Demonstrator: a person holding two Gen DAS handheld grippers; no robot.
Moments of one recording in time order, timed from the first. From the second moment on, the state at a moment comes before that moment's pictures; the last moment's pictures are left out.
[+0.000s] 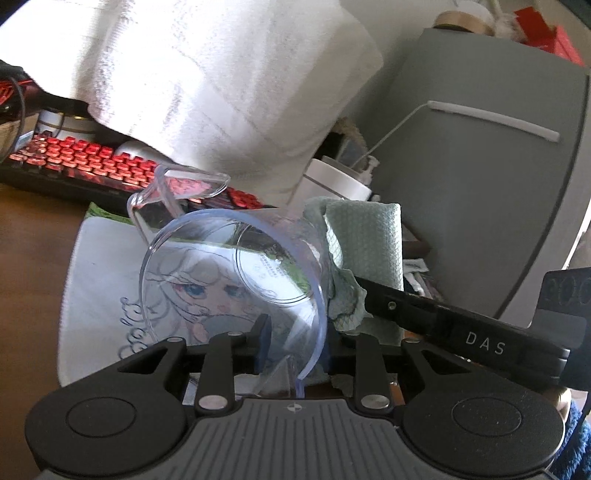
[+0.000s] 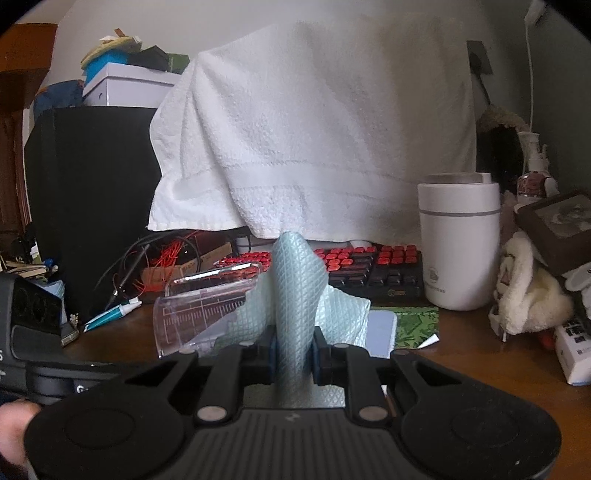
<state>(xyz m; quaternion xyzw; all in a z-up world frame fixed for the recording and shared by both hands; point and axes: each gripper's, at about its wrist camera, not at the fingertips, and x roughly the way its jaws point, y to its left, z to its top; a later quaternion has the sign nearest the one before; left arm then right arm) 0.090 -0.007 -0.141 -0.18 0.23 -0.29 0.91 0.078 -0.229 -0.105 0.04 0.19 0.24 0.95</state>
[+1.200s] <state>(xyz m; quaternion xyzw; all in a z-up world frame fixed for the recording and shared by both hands) 0.134 0.010 -0.130 -0.16 0.28 -0.24 0.92 0.123 -0.238 -0.114 0.00 0.26 0.13 0.96</state>
